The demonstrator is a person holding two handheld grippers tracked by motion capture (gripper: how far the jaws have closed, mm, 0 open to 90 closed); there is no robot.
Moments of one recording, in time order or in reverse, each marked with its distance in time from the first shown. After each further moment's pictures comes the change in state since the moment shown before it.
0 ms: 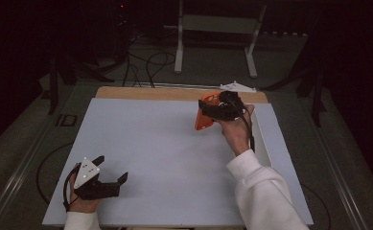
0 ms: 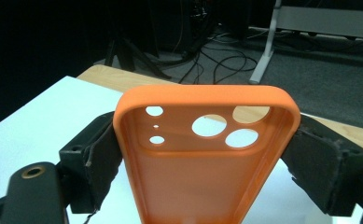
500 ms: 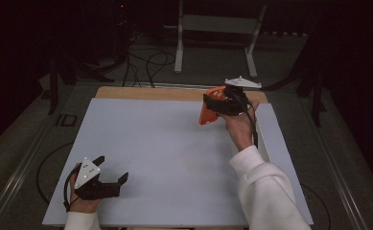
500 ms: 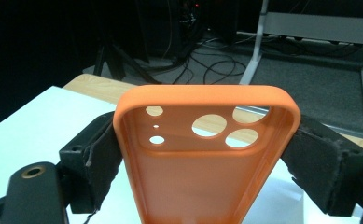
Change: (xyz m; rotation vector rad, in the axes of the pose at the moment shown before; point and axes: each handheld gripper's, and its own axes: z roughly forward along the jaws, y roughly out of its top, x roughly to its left) left arm -0.001 0.000 0.000 0.003 -0.001 0.004; right arm -0.013 0.011 -0.002 -0.018 -0.040 0.014
